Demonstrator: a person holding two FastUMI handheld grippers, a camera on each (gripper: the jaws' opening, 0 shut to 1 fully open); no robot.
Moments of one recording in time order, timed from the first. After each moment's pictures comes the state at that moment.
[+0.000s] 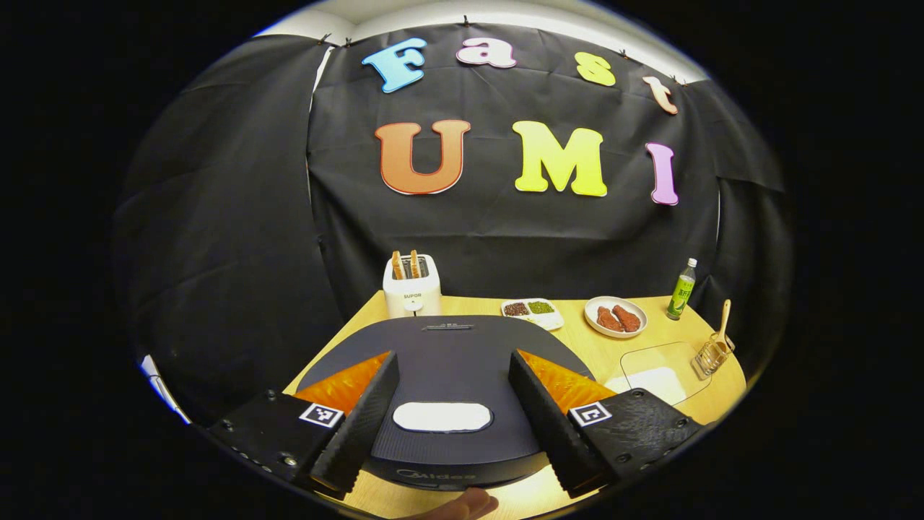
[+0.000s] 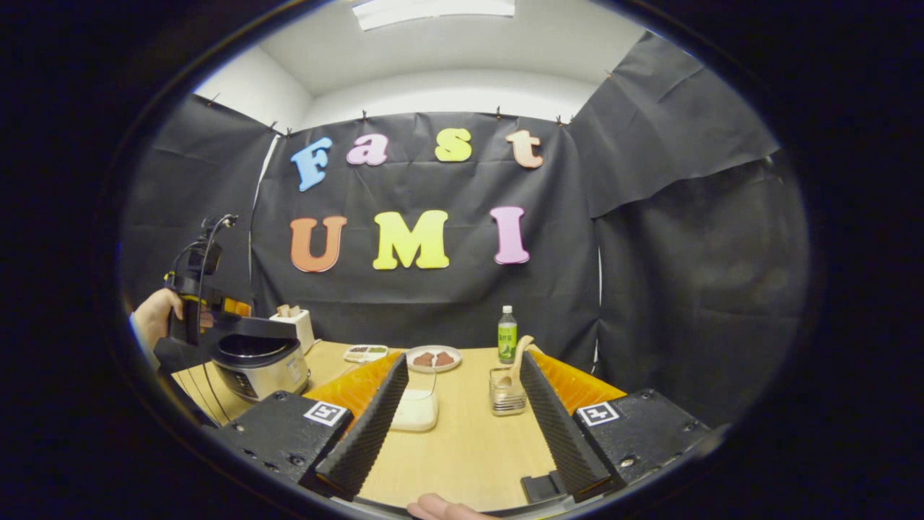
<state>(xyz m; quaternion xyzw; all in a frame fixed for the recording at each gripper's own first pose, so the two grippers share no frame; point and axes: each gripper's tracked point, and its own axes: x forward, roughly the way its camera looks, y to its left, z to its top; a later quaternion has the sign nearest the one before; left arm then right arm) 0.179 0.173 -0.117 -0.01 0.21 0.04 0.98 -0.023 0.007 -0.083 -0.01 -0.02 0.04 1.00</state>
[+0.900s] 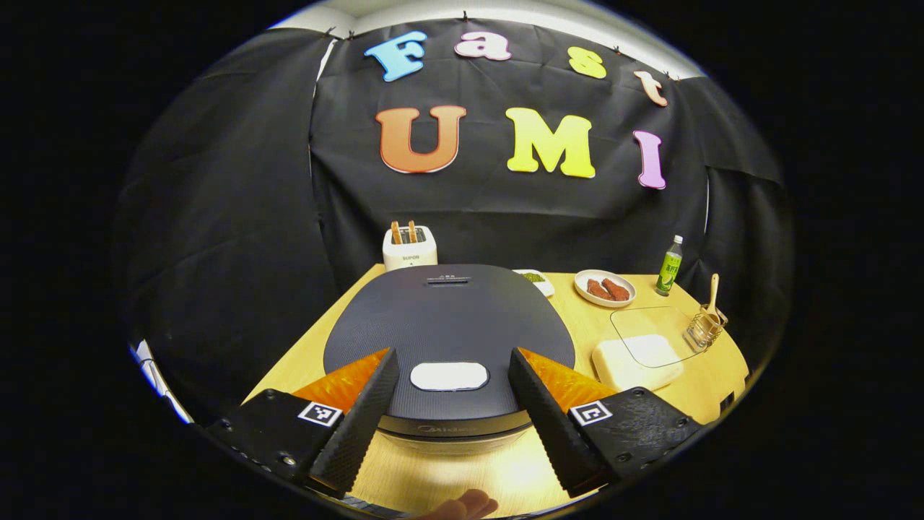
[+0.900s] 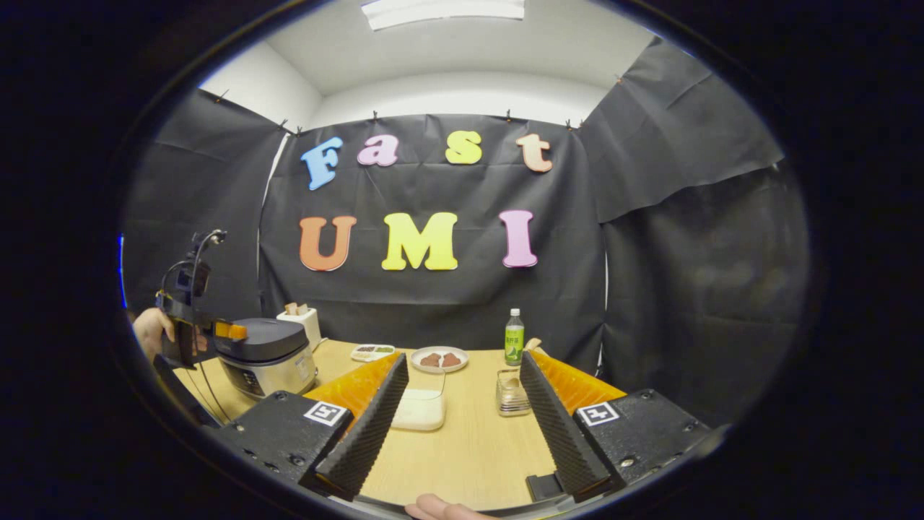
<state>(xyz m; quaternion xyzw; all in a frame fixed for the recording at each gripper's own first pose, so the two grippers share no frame) 0.122 0.169 -0.151 -0.01 0.20 0.03 0.98 -0.033 0.015 -0.077 -0.02 -0.03 0.04 1.00</state>
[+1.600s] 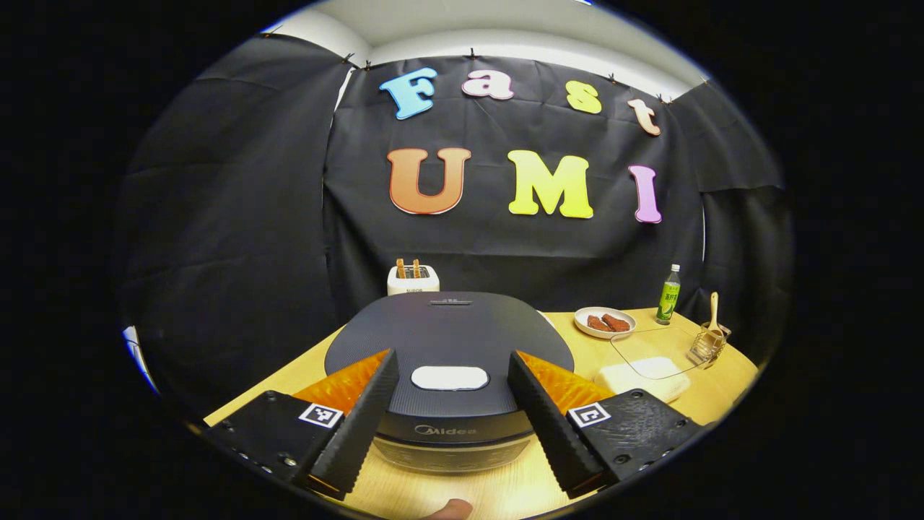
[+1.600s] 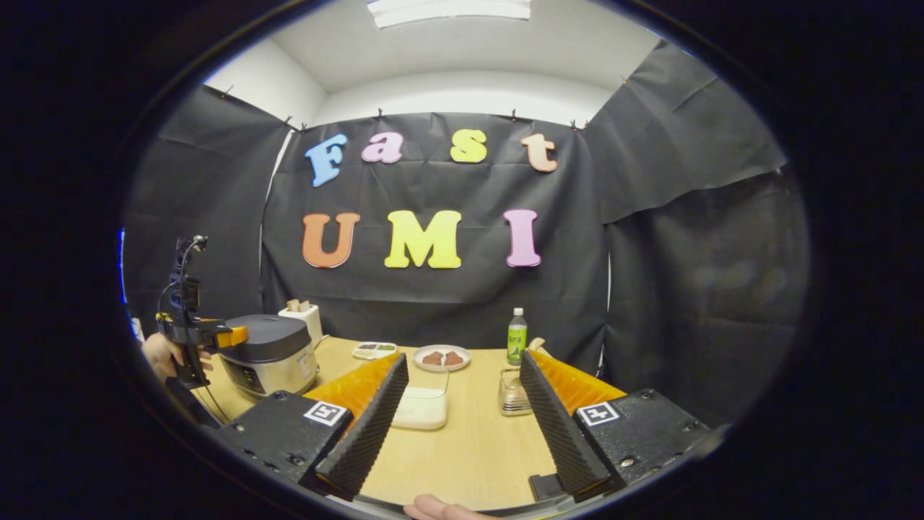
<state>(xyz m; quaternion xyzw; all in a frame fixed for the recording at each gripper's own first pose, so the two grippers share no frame) 0.125 0.170 -0.156 -0.01 0.11 0.04 0.99 -0.032 0.027 -0.078 -0.04 -0.03 0.05 1.00</state>
